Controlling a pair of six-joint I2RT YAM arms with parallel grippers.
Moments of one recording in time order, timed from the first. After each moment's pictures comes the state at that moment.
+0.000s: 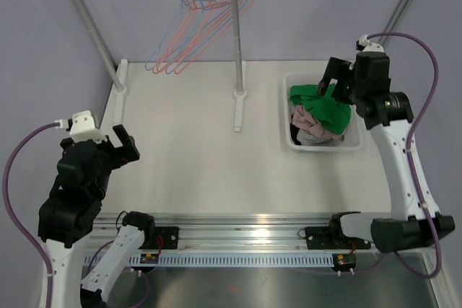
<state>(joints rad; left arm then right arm) -0.23 0.56 1.19 -1.00 -0.38 -0.27 0.10 1.32 1.58 -0.82 0.12 0.34</state>
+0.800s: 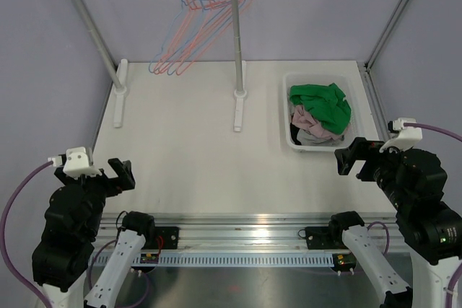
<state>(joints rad) -0.23 0.28 1.10 -1.08 -0.31 -0.18 0.20 0.56 1.32 -1.14 0.05 0.24</state>
